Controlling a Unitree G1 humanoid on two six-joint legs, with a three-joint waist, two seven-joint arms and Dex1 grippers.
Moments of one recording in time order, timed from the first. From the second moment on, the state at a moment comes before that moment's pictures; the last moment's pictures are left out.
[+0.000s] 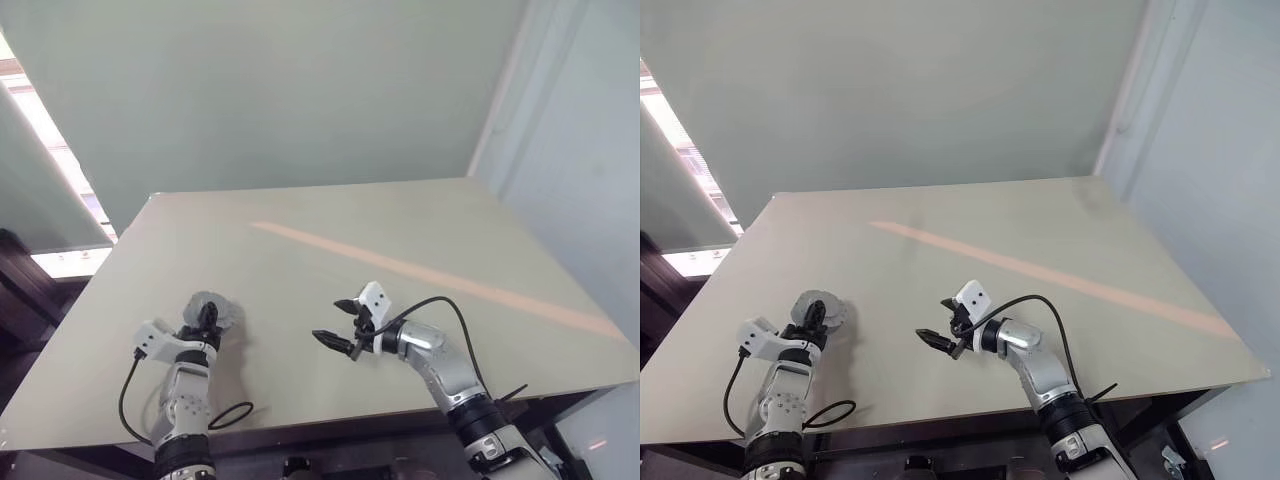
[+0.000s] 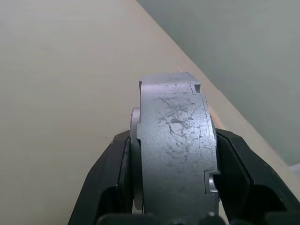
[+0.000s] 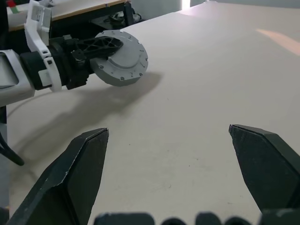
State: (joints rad) left arm -0.22 0.12 0.54 0.46 -0.71 0.10 -0.23; right arm -0.38 -0.07 0.29 0.32 0.16 0.12 0.77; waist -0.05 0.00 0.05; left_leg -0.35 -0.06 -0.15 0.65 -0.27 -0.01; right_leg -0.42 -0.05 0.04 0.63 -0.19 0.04
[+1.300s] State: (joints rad) left arm -0.12 0.25 0.33 0.23 -0.42 -0.07 -0.33; right arm -0.38 -0.12 0.21 0.36 0.15 0.12 0.71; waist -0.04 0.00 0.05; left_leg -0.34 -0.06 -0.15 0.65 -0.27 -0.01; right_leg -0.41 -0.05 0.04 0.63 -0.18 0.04
